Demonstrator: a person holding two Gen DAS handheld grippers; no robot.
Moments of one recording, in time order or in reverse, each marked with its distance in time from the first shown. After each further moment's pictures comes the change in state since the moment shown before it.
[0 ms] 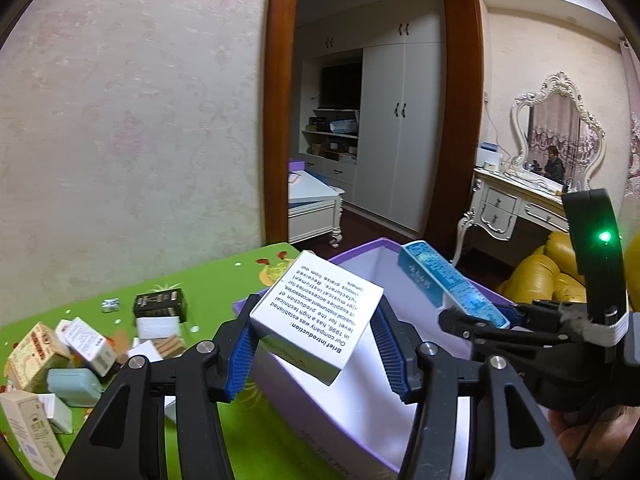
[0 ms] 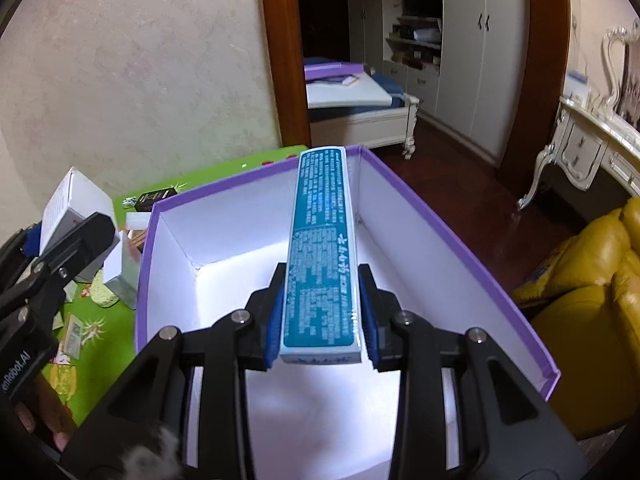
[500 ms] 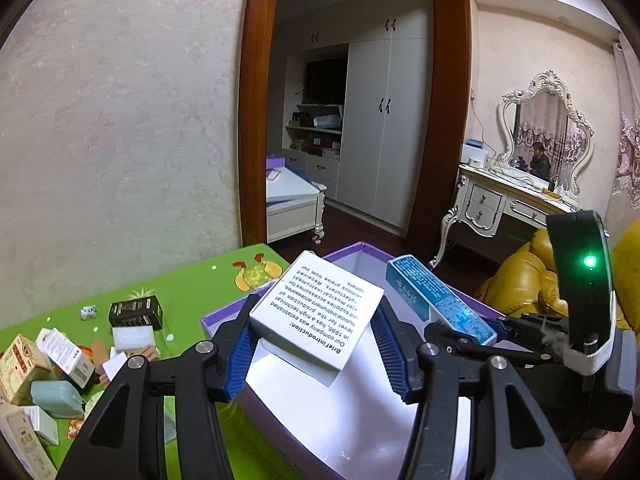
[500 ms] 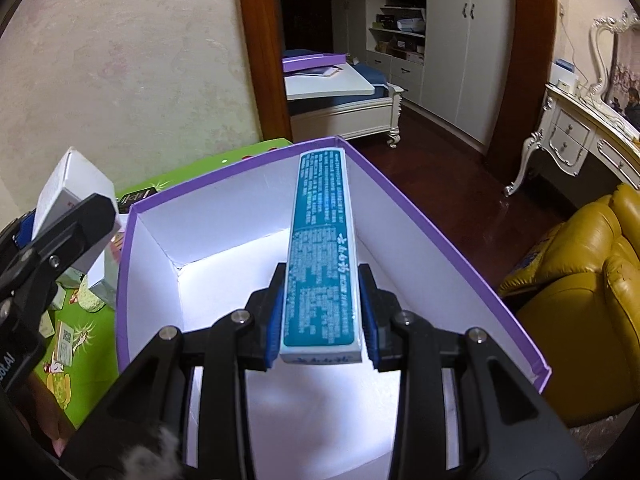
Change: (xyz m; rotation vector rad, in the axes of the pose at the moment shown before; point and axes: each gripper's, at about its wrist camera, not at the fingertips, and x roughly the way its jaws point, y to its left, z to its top) left arm 0.016 -0.004 0.011 -0.010 0.039 -0.052; right arm 0.002 -0.006 -0.001 0.044 0.040 -0.061
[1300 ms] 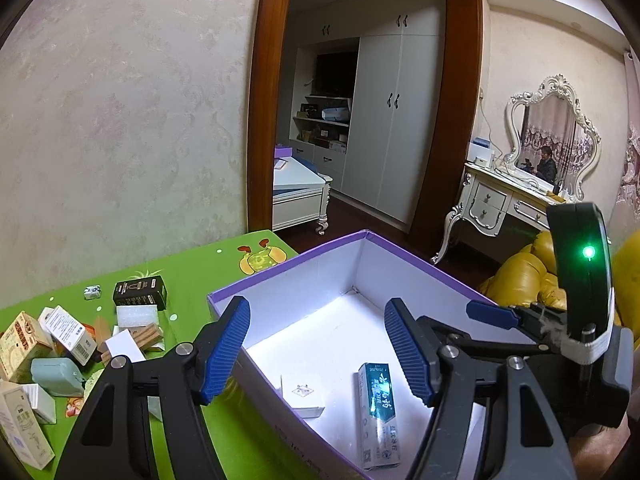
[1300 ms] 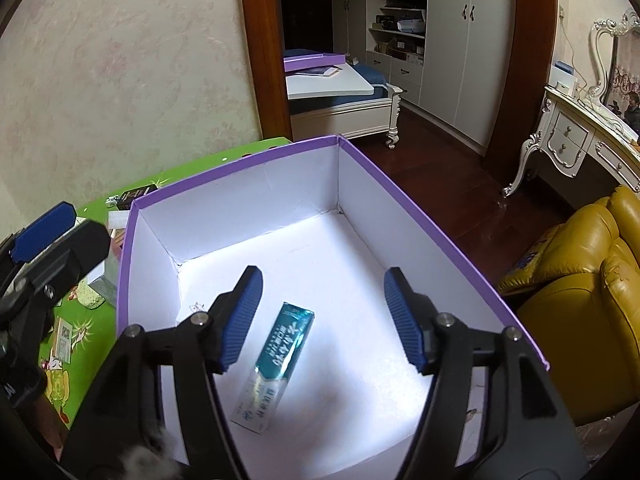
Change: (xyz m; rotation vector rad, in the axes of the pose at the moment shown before) left arm -0.012 0.001 -0.008 -0.026 0.011 0.020; right arm -0.001 0.009 -0.004 -0.007 -0.007 -0.009
